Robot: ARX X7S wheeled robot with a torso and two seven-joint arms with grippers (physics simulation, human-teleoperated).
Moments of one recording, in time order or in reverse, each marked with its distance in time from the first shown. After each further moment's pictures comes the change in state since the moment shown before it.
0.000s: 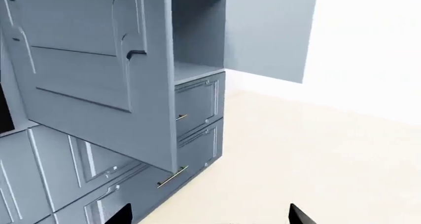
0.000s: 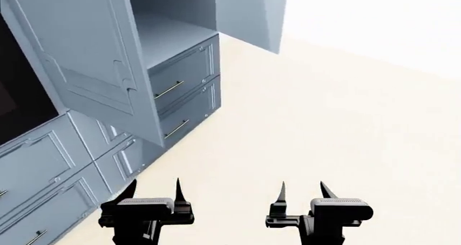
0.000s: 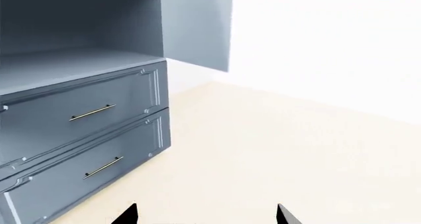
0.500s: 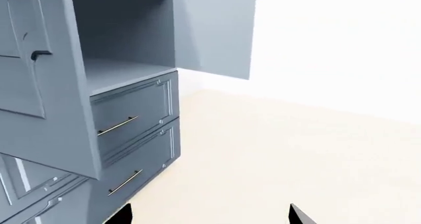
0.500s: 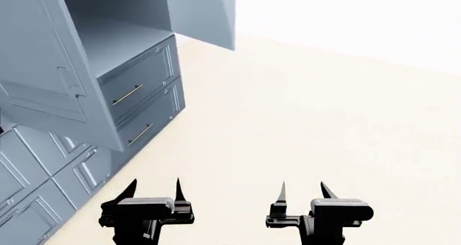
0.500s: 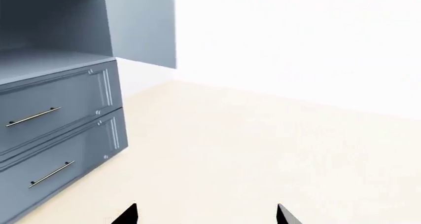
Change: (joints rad) left arm -0.005 -0.009 0.013 -0.003 -0.011 0.002 -0.010; right arm 0.000 0.010 -0.012 -0.001 0.010 -0.002 0.014
